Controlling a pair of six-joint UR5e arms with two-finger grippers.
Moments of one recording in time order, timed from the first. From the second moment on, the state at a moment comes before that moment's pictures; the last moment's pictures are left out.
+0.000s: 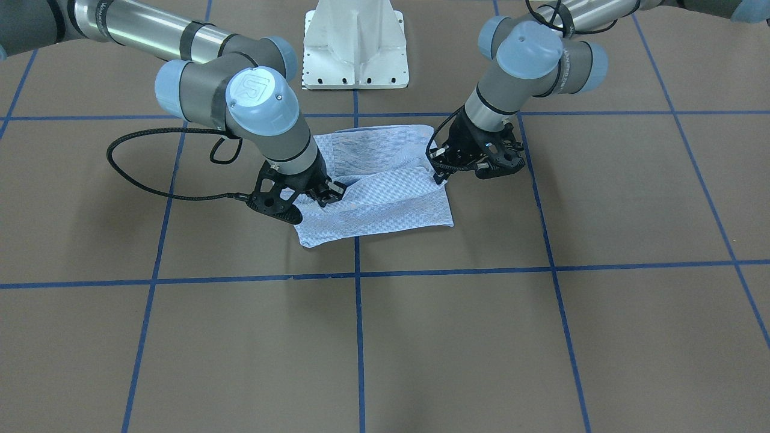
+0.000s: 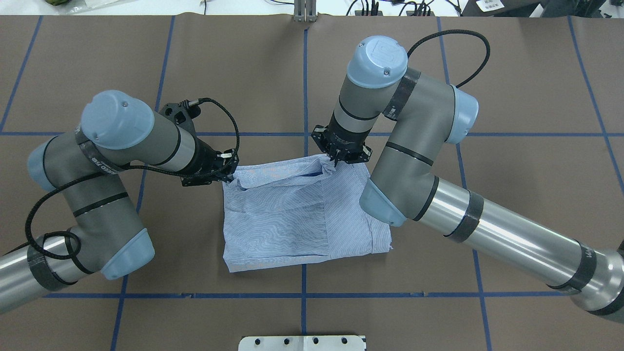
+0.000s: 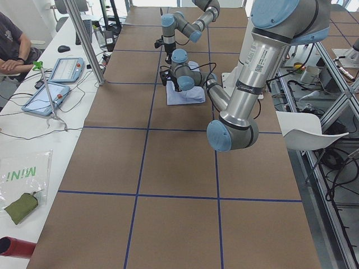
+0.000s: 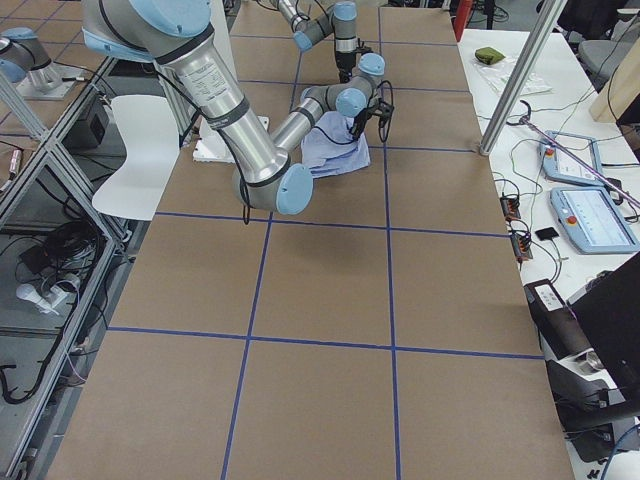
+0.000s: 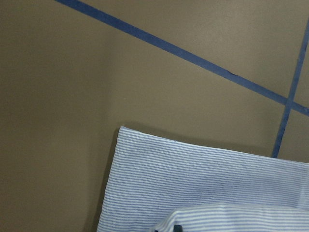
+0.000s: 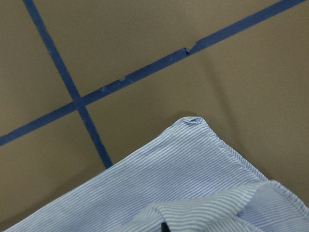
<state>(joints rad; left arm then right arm) -0.62 -2.02 -1.77 -1.94 -2.01 -1.58 0.65 -0.81 1.52 -1.51 2.12 1.56</state>
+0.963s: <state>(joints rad) -0.75 -2.02 -1.77 -1.91 -2.08 -1.53 0.68 -0.80 1.57 -1.44 2.11 1.55</state>
